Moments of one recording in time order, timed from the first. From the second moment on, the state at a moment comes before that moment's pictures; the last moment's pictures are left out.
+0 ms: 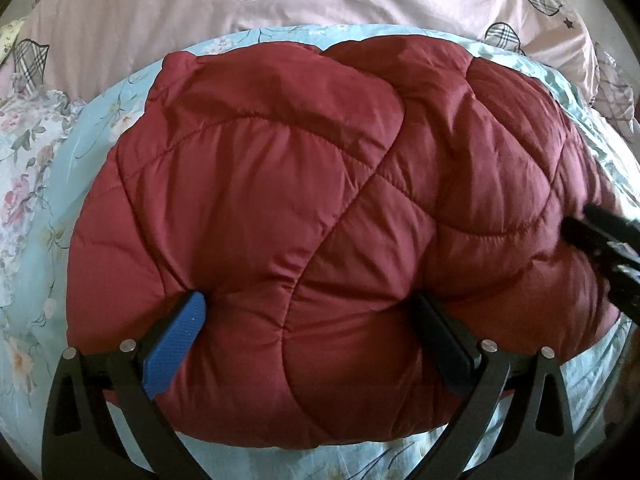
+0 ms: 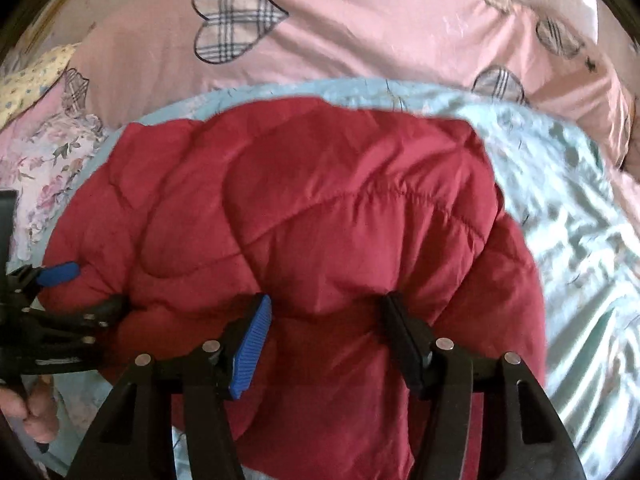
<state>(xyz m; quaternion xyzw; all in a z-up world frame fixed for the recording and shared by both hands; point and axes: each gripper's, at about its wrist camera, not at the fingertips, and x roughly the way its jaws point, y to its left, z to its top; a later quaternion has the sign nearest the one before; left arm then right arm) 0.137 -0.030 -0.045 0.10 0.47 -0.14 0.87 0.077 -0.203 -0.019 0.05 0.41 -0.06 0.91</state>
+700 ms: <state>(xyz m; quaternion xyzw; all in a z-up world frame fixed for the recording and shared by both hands) 0.135 0.005 0.001 0.08 0.43 -0.11 0.89 0.073 -0.209 -0.019 0.08 0.41 -0.05 0.91</state>
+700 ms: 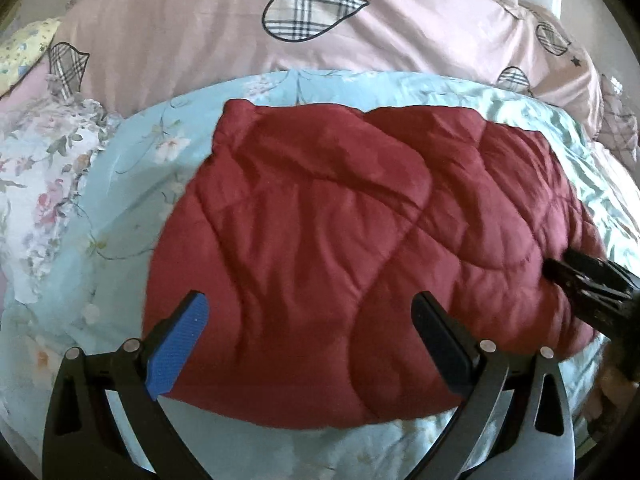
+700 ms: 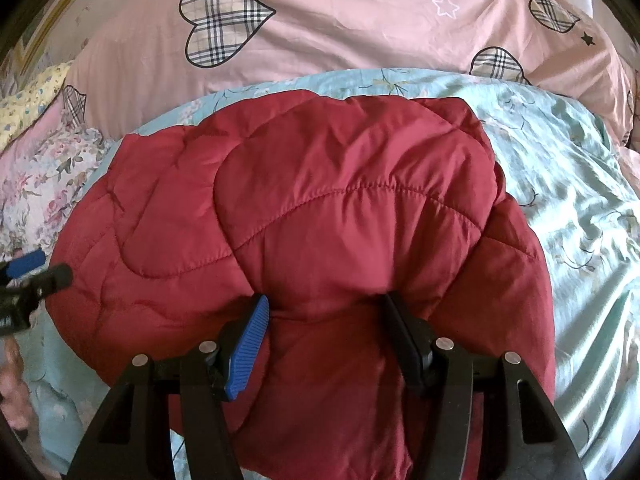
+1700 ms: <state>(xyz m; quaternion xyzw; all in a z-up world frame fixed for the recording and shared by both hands) 0.186 0.007 -0.031 0.06 0.46 -0.13 0.88 0.107 -0.250 -0.019 0.11 0.39 -0.07 0.91</state>
